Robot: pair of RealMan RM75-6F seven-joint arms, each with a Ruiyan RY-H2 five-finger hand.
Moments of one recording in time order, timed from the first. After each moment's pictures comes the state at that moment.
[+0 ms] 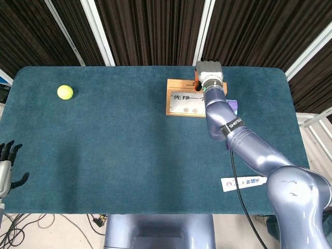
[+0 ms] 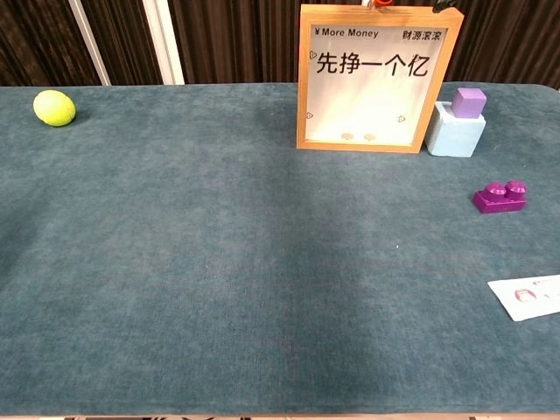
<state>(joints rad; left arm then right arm) -0.12 -1.12 -0.09 -1.71 1.23 1.40 0.29 1.58 -1.39 0.21 -0.87 0.74 0.56 -1.35</state>
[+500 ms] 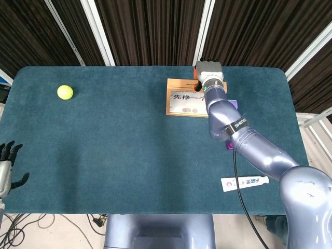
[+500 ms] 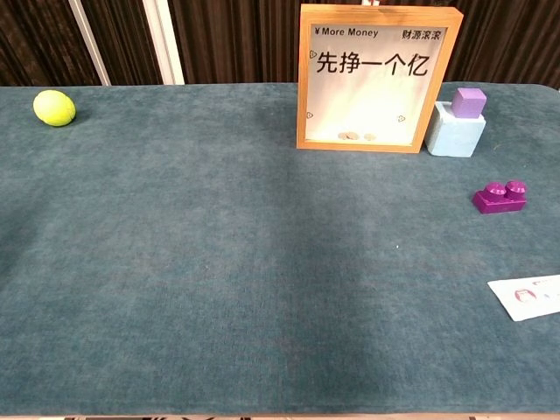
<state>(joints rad) -0.12 -1.12 -0.08 -1.71 1.23 1.40 0.29 1.54 -1.36 0.33 -0.93 0.72 0.59 -1.41</state>
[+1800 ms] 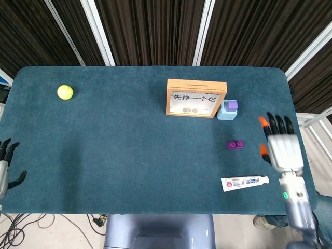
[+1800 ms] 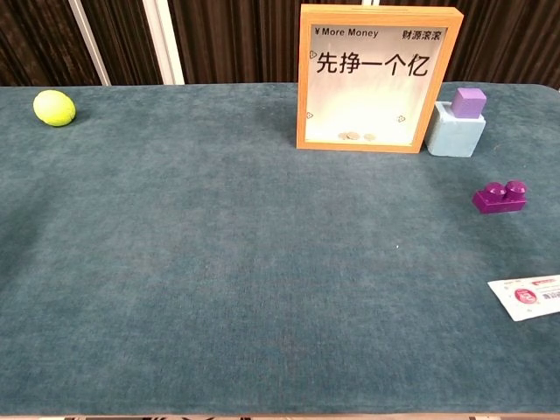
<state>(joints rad) -0.10 -1.11 -0.08 -1.70 1.30 1.46 0.27 0.55 -1.06 -0.09 -1.95 -1.05 1.58 -0.49</state>
